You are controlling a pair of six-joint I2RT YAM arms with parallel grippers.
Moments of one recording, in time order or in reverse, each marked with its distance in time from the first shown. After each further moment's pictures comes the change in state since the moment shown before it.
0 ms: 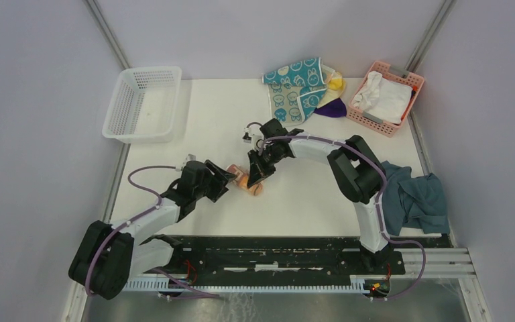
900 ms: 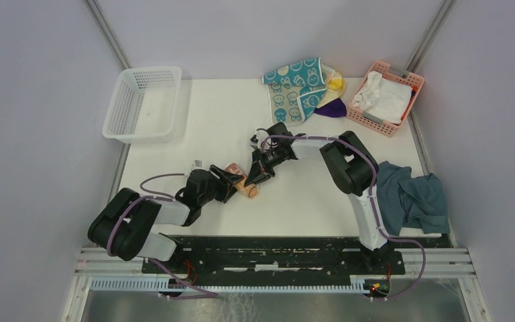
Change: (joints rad) left arm -0.034 0.299 -0.153 0.575 0.069 -0.120; right arm -0.082 0.132 -0.041 0.209 -0.328 0.395
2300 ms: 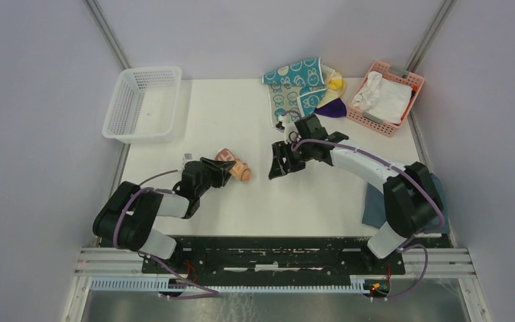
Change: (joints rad) left arm 0.080 0.113 0.028 0.193 -0.040 -0.148; right arm -0.034 -0.556 -0.253 -0.179 0.430 -0.321
